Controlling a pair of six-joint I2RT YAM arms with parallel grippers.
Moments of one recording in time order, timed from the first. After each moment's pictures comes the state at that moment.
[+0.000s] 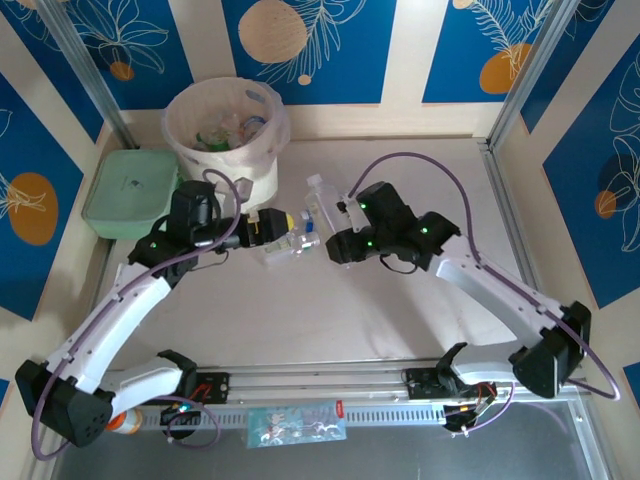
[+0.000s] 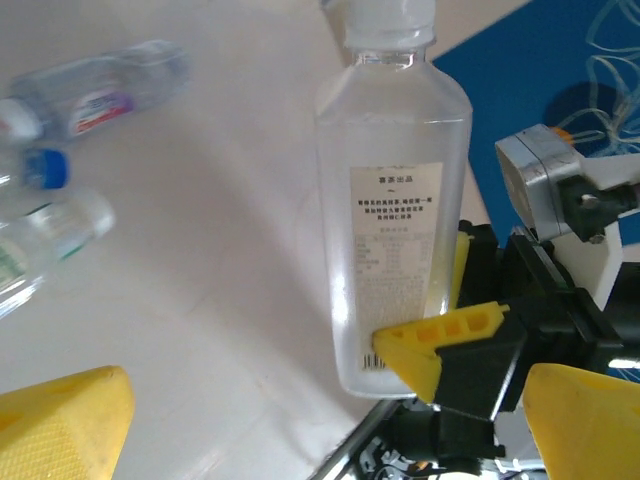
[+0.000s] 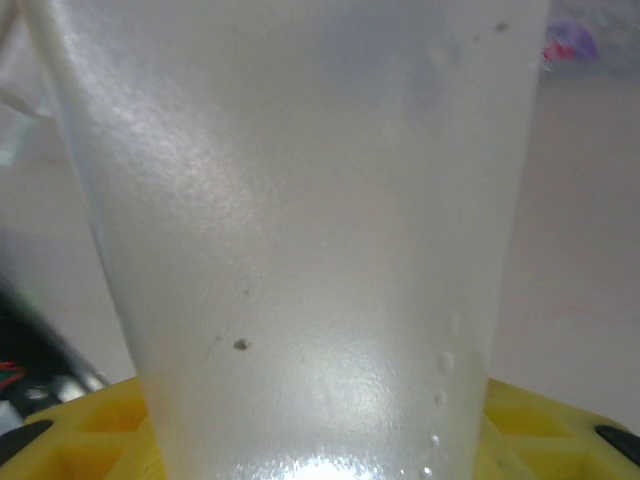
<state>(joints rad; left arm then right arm) -0.48 1.08 1.07 -0.47 0.56 -0.66 0.72 1.26 1.22 -0.80 -0.18 0.31</state>
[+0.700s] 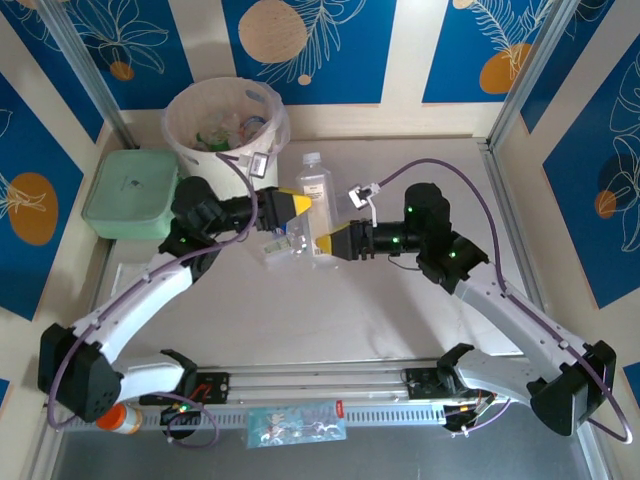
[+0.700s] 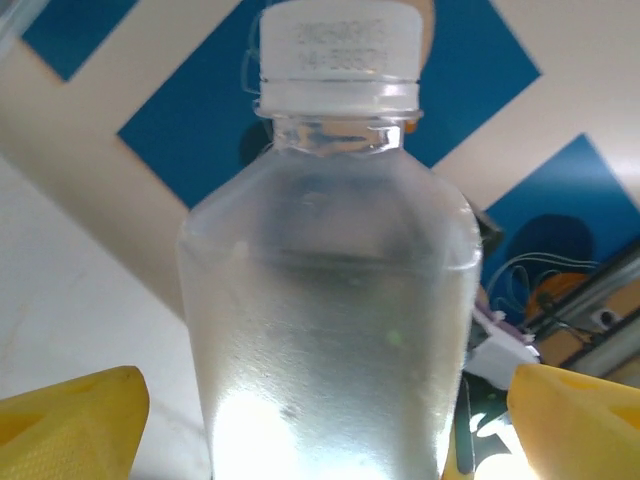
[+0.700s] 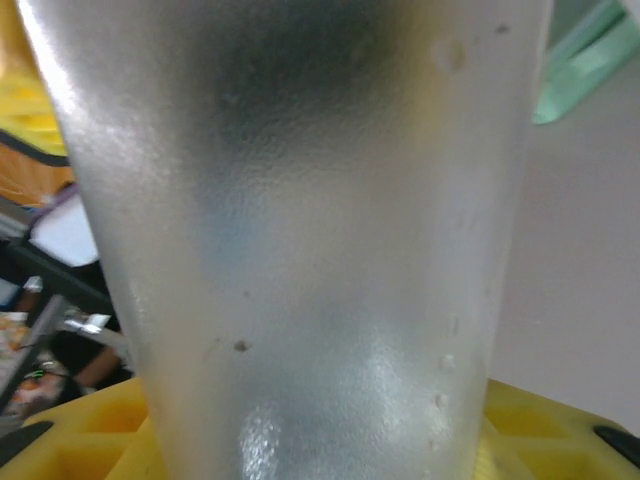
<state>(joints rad) -0.51 1.22 0.96 0.51 0.93 -1.03 0.59 1.06 0.97 -0.11 -0.91 0.69</state>
